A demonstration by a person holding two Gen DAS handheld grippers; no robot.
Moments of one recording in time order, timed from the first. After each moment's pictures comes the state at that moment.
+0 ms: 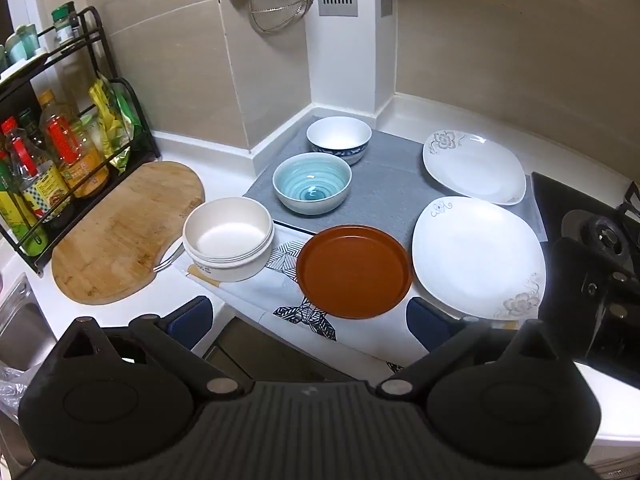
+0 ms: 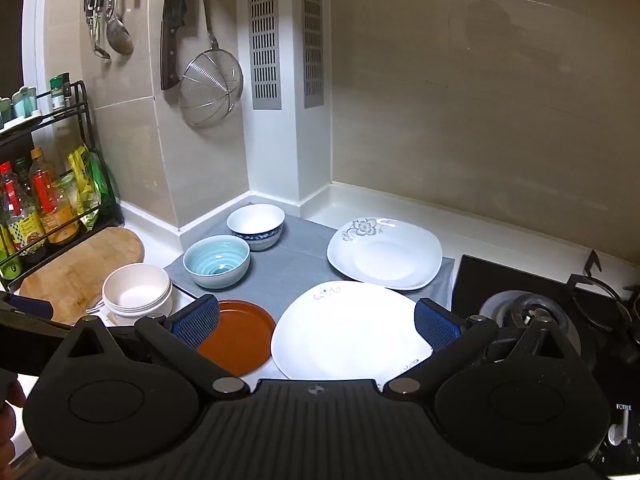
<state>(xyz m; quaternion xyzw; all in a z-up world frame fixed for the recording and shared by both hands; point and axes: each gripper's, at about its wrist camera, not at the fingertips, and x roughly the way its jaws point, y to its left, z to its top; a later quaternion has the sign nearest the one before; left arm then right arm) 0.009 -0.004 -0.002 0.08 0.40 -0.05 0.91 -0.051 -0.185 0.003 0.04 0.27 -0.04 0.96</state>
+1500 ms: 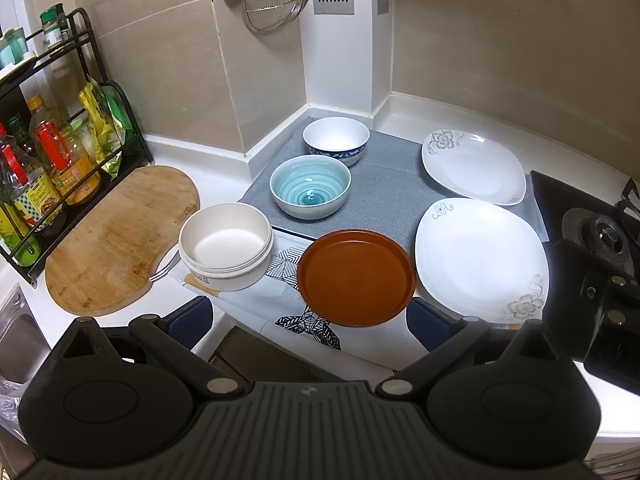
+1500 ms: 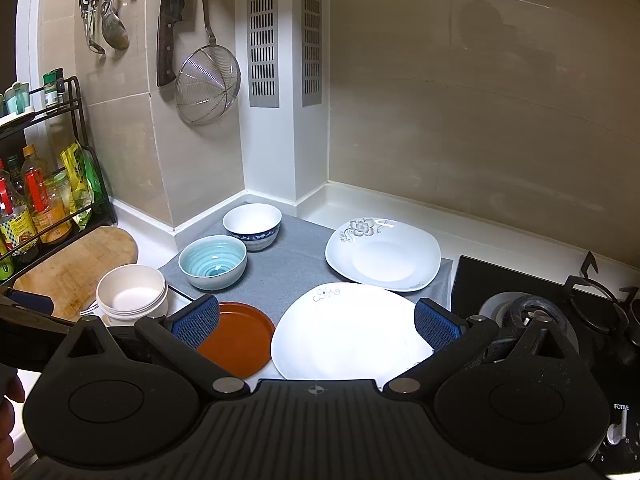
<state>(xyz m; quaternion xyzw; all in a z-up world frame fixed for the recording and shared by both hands) 0.020 0.011 0.000 0.10 0.40 -0.06 0.91 -0.045 -0.173 0.000 0.03 0.25 -0.05 0.97</state>
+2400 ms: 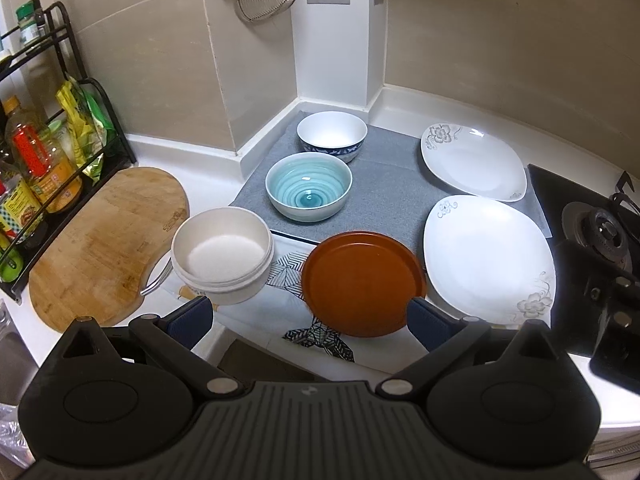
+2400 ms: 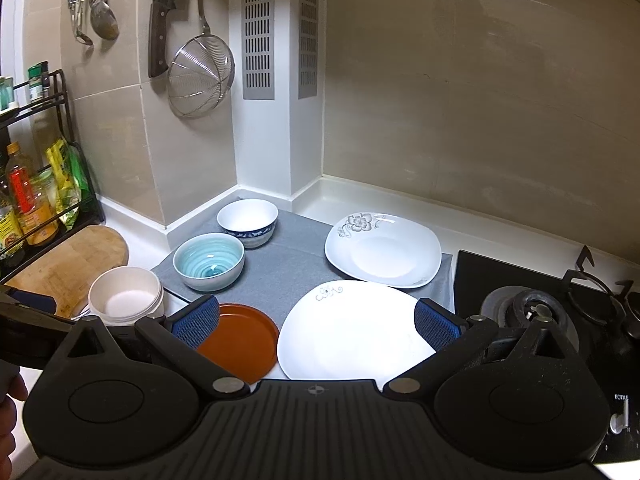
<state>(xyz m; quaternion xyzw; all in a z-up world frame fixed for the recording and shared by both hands) 0.056 0.032 -0.011 0.09 0.41 -0.10 0.90 -0.023 -0.151 -0.003 0.04 0.26 -0.07 0.96</state>
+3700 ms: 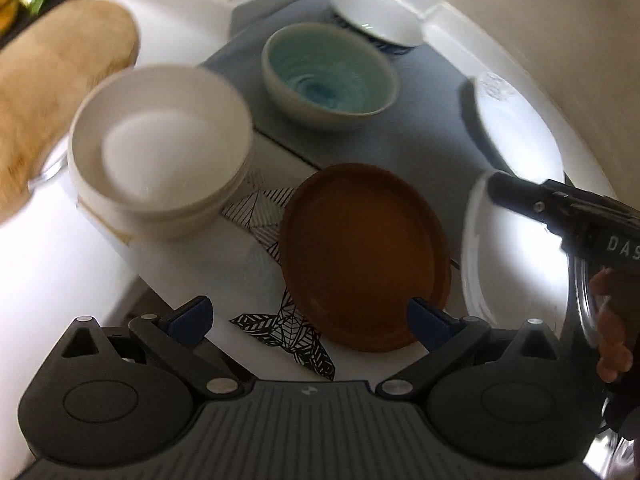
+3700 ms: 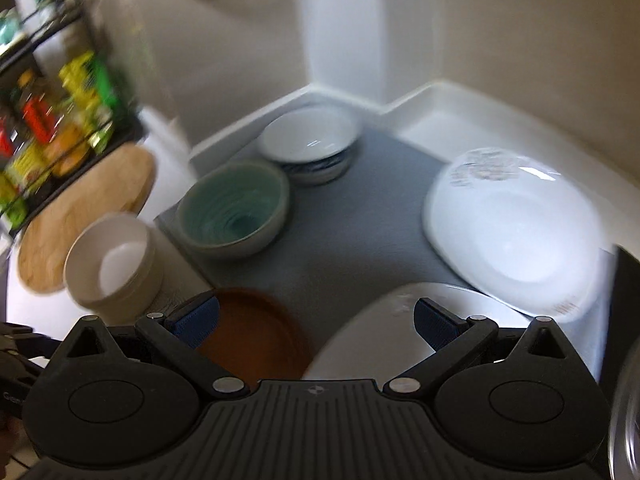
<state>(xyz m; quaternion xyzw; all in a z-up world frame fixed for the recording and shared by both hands) 0.171 0.054 -0.126 -0.07 0.59 -0.10 0.80 0.188 -0.183 -0.097 0.03 0.44 0.13 0.89</state>
